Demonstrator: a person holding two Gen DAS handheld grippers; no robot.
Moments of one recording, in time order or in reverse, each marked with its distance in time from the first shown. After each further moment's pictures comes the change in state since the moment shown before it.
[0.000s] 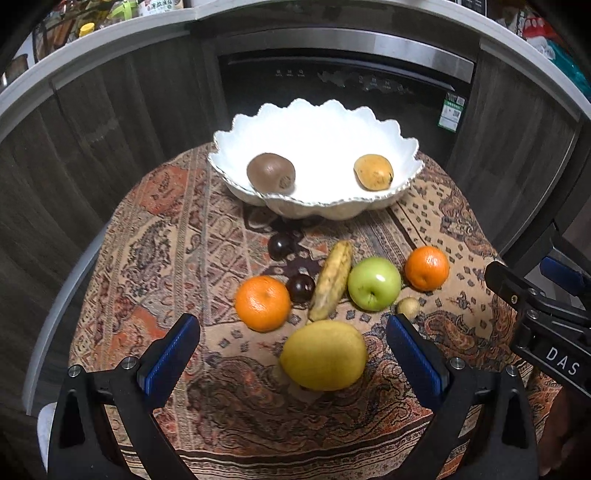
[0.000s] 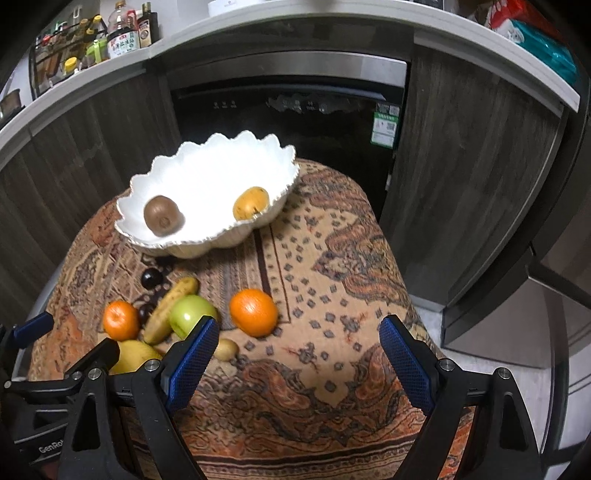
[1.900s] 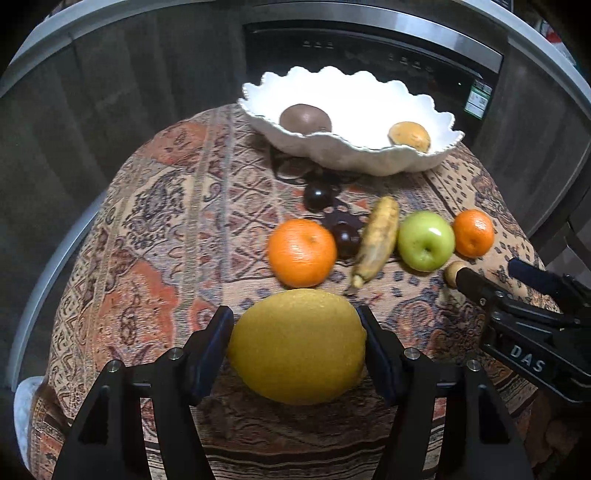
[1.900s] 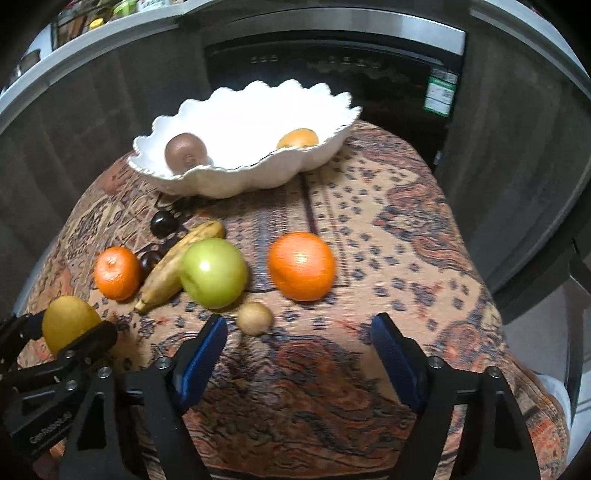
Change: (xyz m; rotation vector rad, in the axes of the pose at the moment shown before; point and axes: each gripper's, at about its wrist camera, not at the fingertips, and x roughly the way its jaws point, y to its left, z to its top) left arm 0.031 0.037 -0.035 -0.071 0.041 0.011; right arm 0.058 0.043 -0.030 -0.100 0.085 0.105
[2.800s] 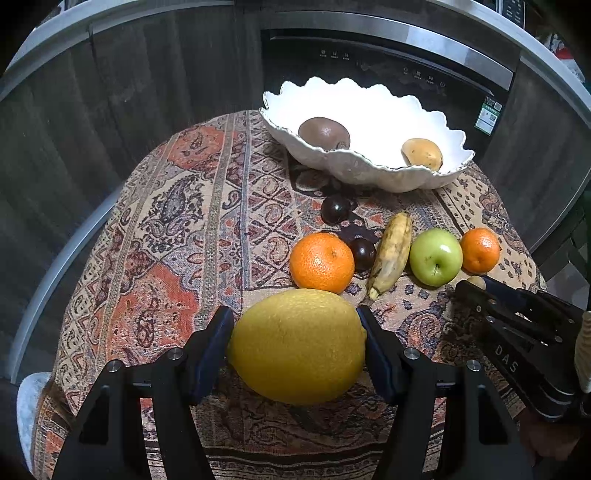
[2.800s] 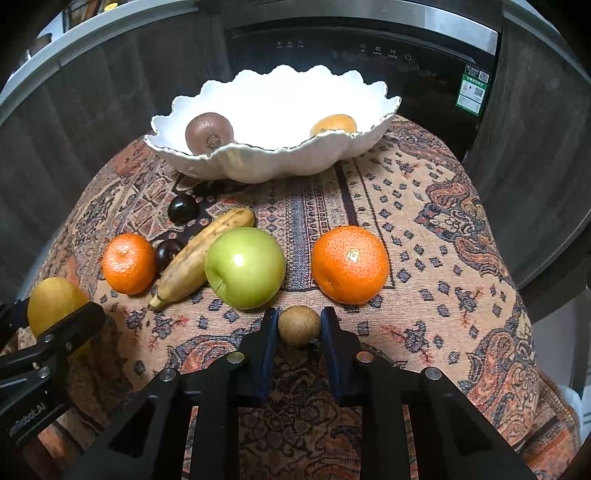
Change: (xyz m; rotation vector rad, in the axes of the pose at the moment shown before) left arm -0.010 0.010 0.004 -0.035 -0.030 0.012; right arm 0.009 0.016 0.001 -0.034 0.020 0.038
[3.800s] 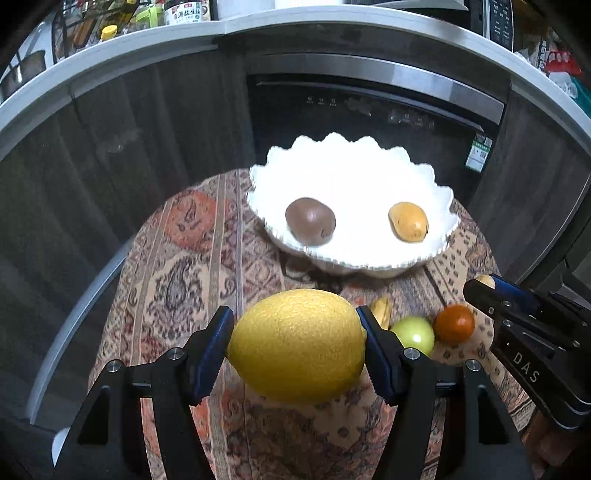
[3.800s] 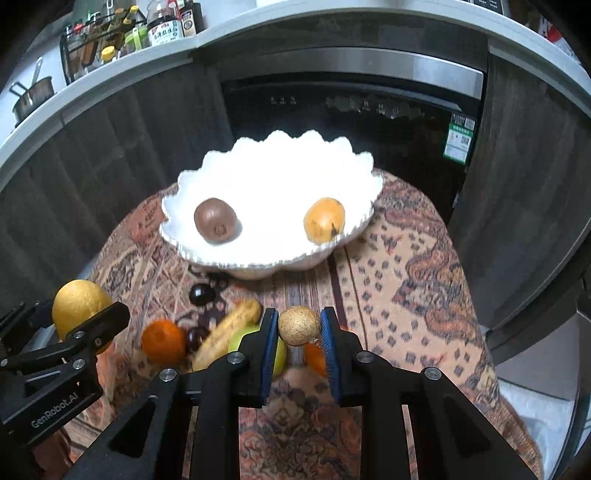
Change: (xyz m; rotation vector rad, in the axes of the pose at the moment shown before) left arm -0.027 -0.012 0.075 0.050 -0.100 0.000; right arm -0.045 -0.013 0.064 0.045 -0.126 0.029
